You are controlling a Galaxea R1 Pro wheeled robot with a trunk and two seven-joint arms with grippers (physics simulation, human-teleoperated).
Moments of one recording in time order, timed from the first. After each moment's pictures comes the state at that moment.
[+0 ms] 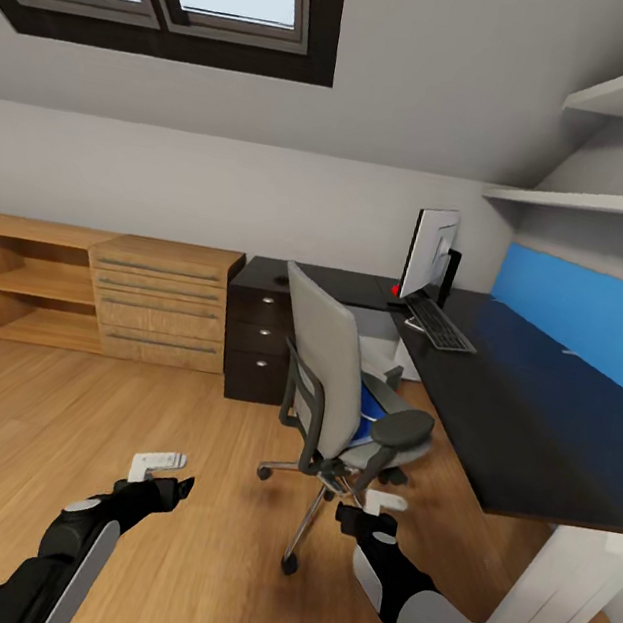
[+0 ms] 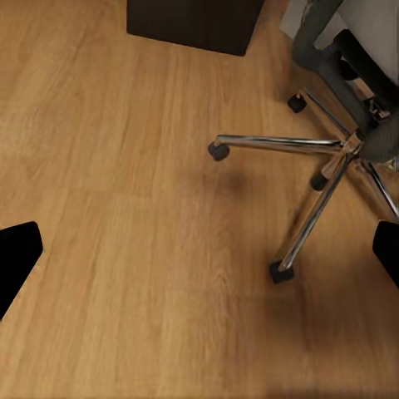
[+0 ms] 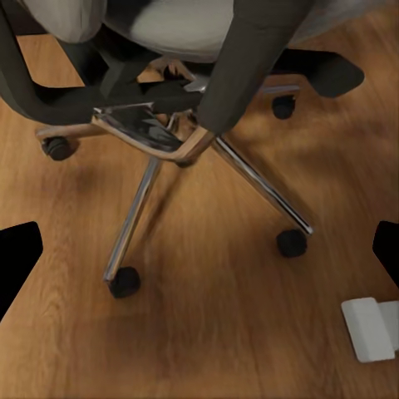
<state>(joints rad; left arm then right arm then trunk) -0.24 -0.02 0.01 -1.40 0.20 0.62 0.06 -0.74 0.11 0.13 -0.21 -0.15 -0.04 -0.21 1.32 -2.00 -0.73</state>
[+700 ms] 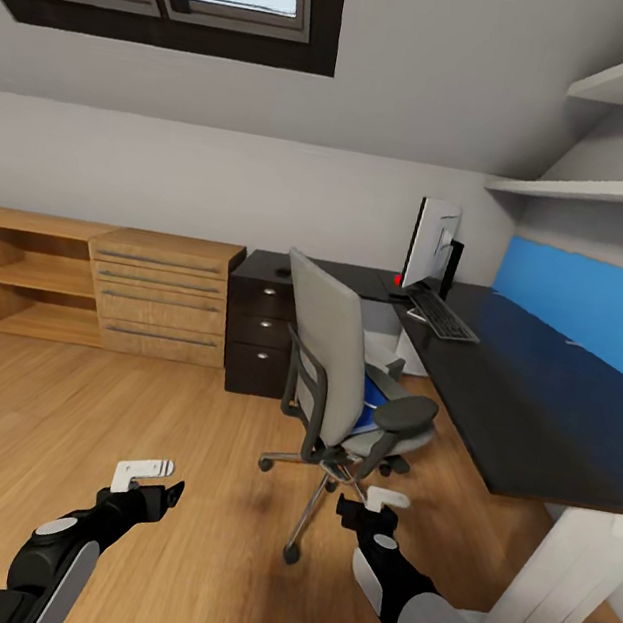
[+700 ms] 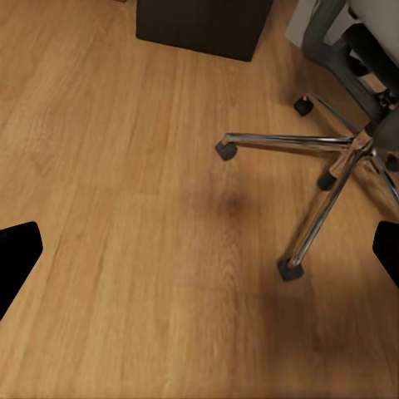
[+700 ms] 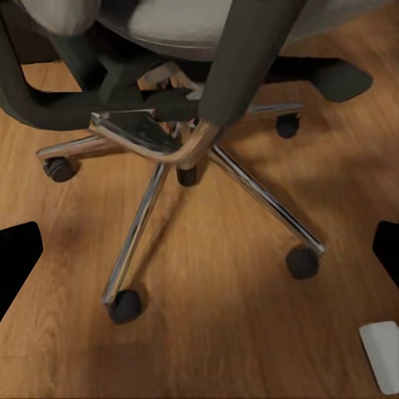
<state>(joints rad) -0.14 -0.02 0.03 -1.54 0.20 0.62 0.06 -0.74 0.11 0.13 -0.21 -0.15 -0.14 -0.20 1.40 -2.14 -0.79</state>
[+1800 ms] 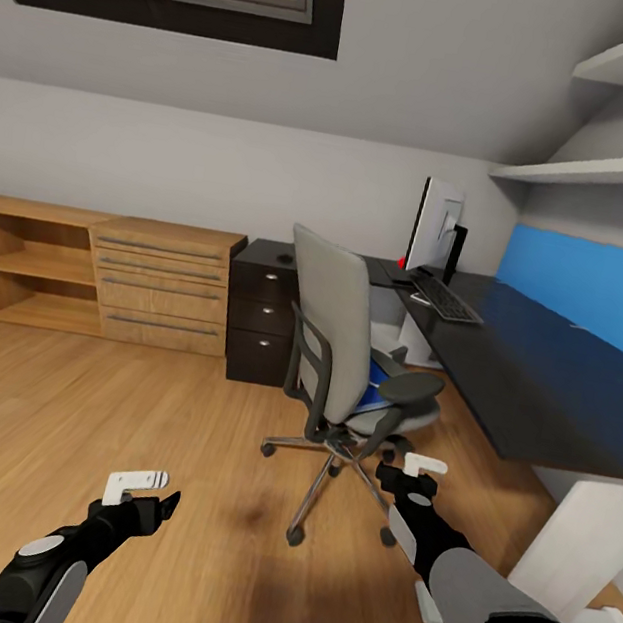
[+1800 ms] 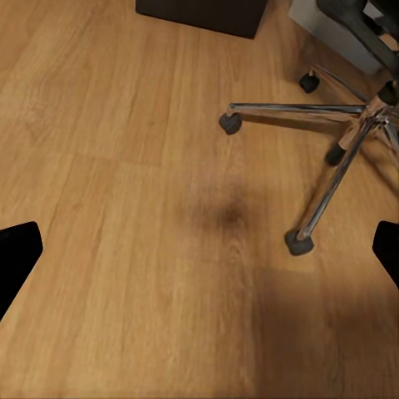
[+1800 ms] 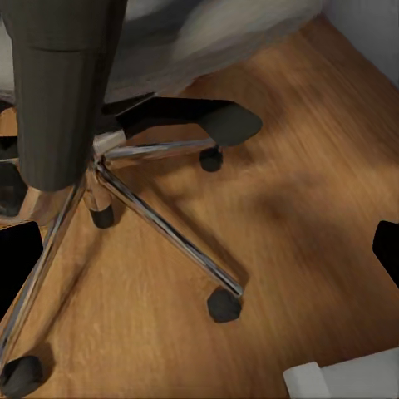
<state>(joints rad) -0.07 -0.02 0.03 -1.61 0.21 0.62 0.06 -0.87 0.01 0.13 -0.20 -0.16 -0.09 -0.25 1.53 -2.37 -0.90</state>
